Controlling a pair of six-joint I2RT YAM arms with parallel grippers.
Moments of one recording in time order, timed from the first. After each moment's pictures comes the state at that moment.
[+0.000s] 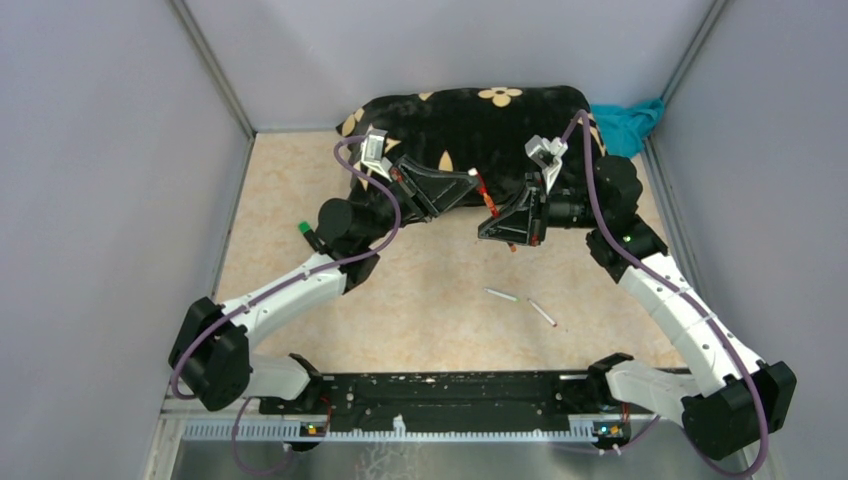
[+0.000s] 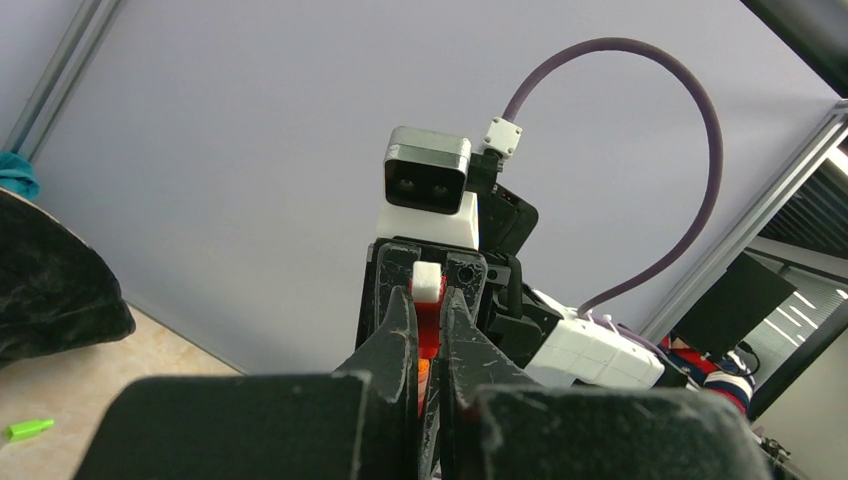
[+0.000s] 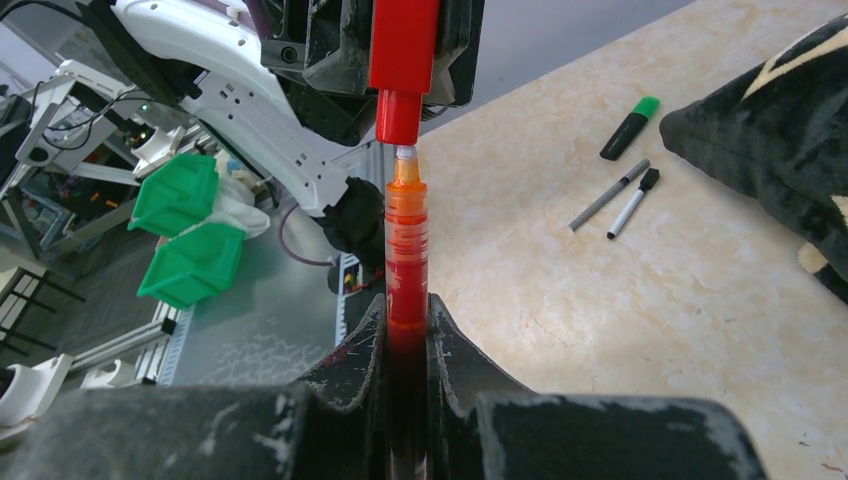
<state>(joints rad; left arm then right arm) -0.72 1.32 0.89 1.05 0.38 -1.01 0.40 1.07 1.01 0.01 -1.10 0.39</state>
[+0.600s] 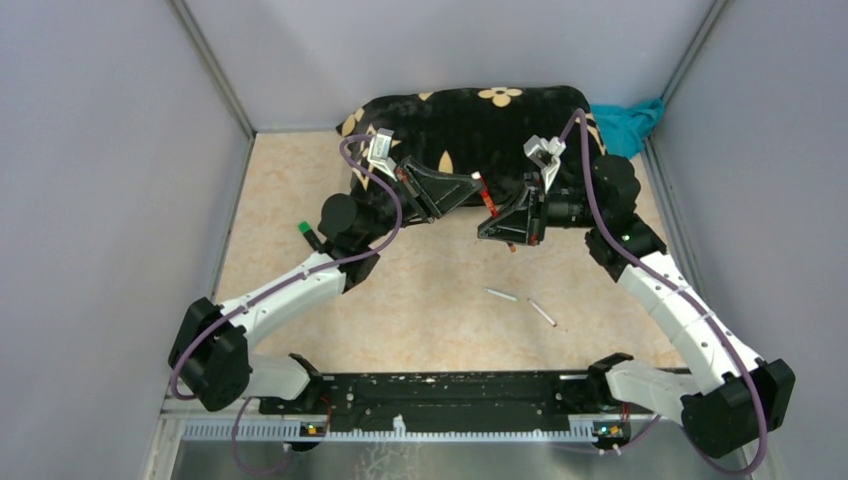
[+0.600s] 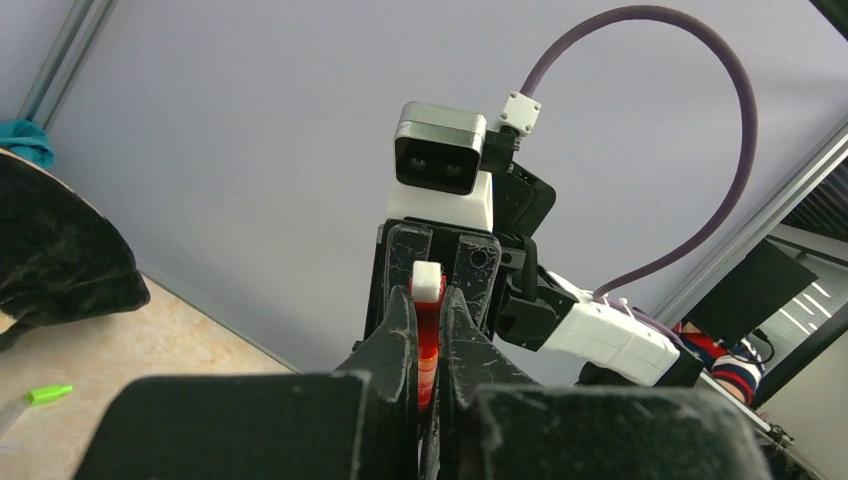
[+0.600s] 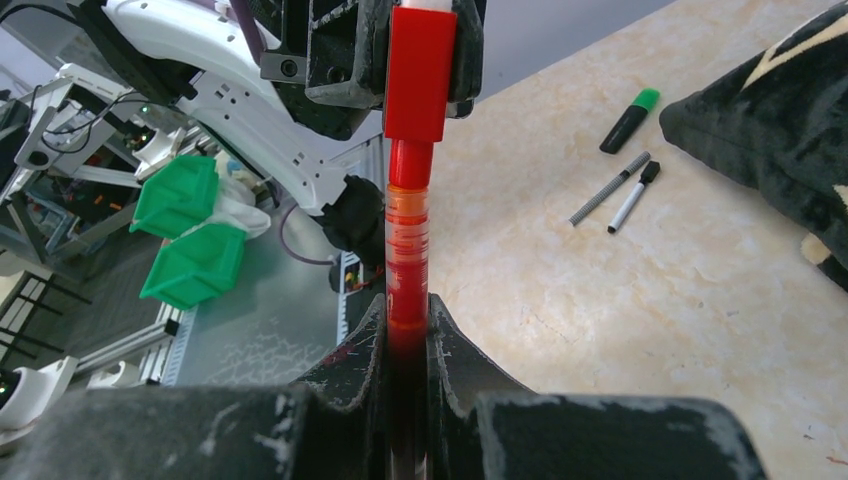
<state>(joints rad) -0.73 1.32 0.91 0.97 0.41 -0.98 0.40 1.08 1.01 0.01 -1.10 0.40</state>
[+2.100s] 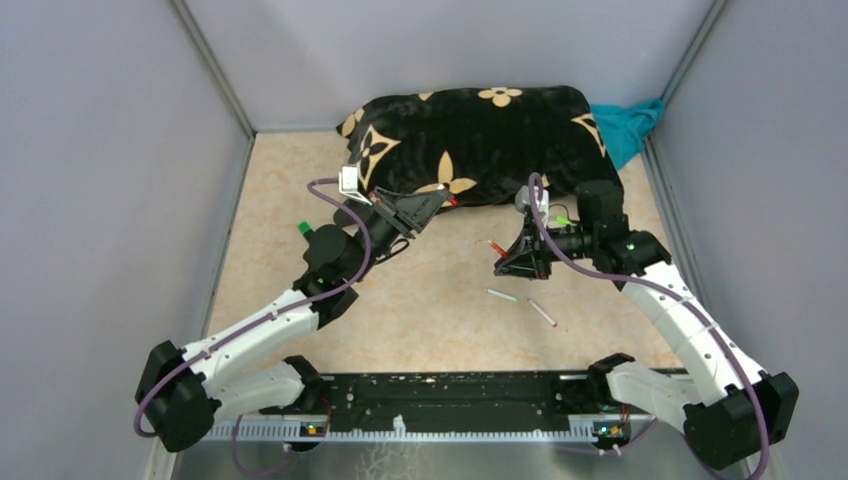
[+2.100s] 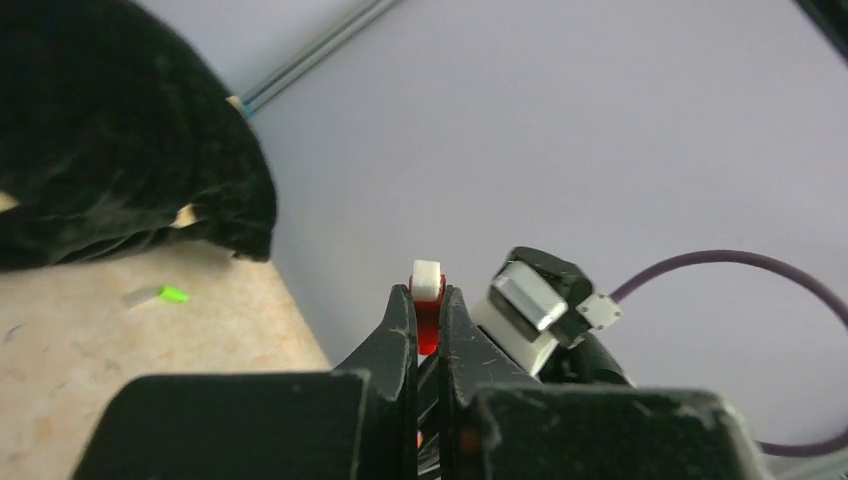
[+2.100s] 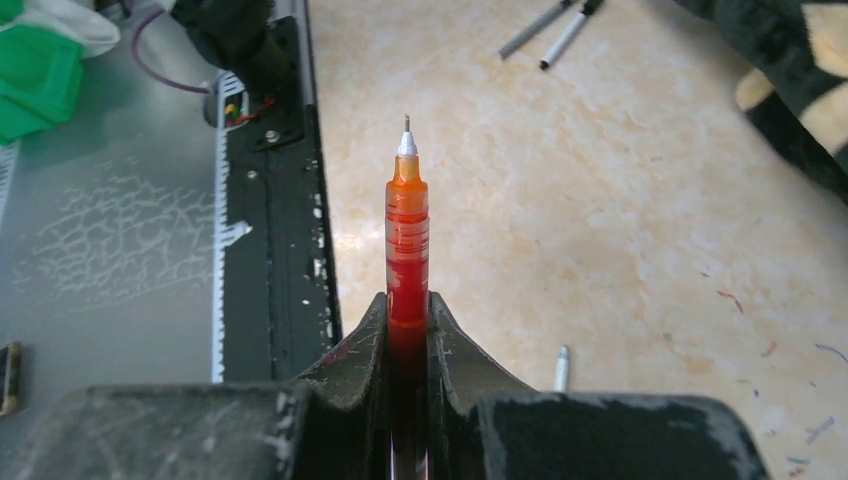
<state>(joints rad) -0.80 1.05 0.71 0.73 -0.05 -1.02 0.38 1.02 0.97 -0.58 -1.03 -0.32</state>
